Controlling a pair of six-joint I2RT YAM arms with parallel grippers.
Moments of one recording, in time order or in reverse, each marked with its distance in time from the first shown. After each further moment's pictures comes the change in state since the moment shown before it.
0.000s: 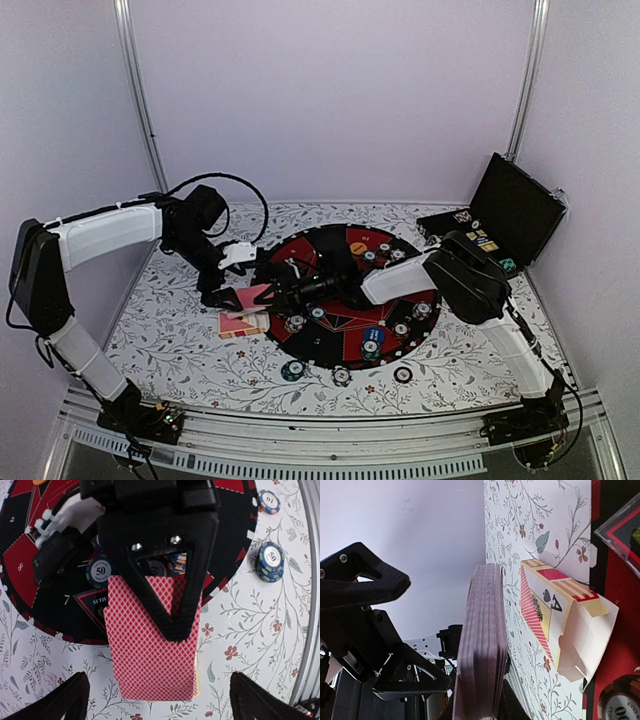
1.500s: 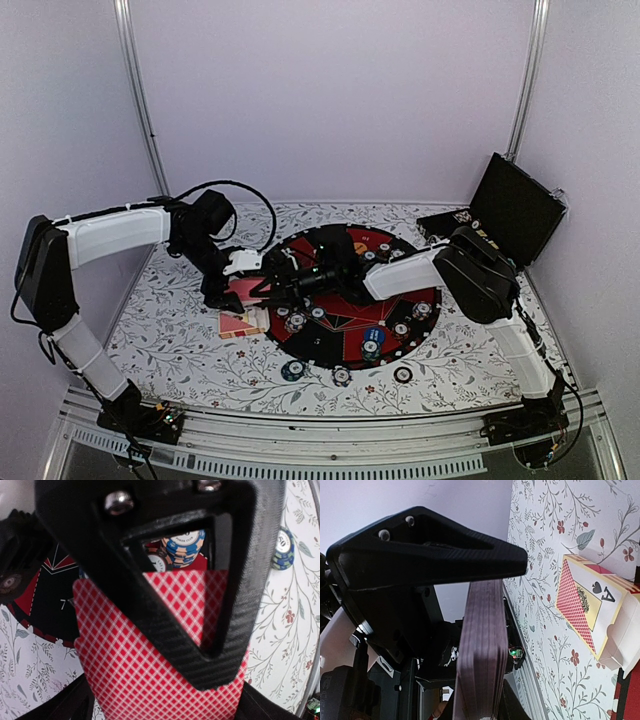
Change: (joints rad) left arm -0.034 0.038 -0.006 0.027 -0.059 0.064; right arm 0.017 -0.072 -0.021 0.020 -0.023 -0.019
